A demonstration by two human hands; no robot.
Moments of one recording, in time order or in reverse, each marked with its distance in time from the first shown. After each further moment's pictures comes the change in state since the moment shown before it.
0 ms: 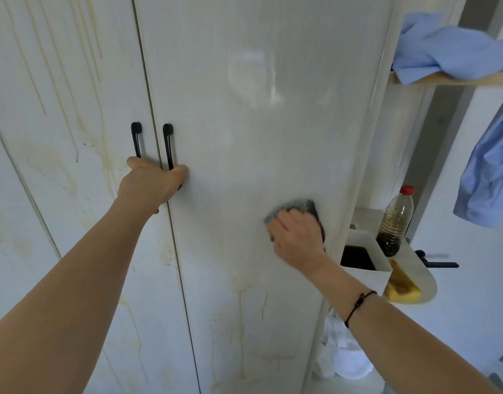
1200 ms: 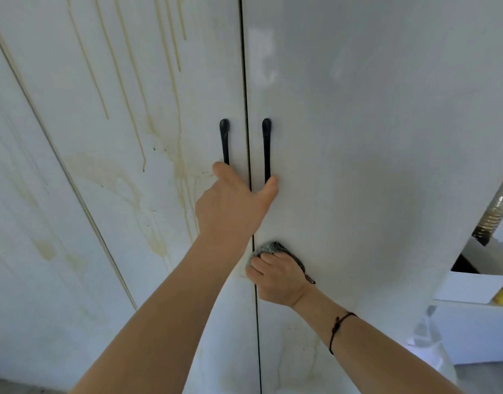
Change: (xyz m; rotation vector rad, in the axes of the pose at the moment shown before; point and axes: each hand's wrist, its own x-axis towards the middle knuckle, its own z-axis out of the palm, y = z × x) left_hand 0.014 -0.043 0.003 0.127 0.194 0.418; right_hand 0.001 -0.192 0.156 0.186 -0.234 -0.148
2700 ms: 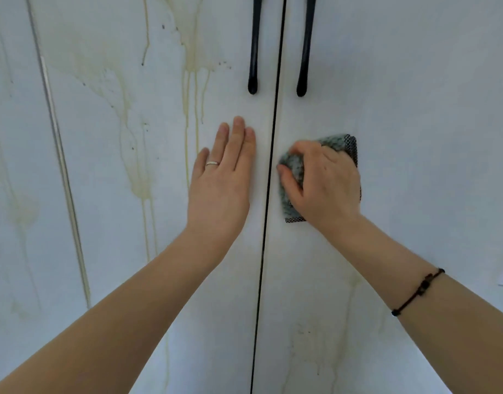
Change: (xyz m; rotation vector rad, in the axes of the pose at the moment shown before) left_hand -0.063 -0.120 0.121 0.086 0.373 0.564; right_hand 0.025 0.029 -0.024 -0.261 0.417 0.215
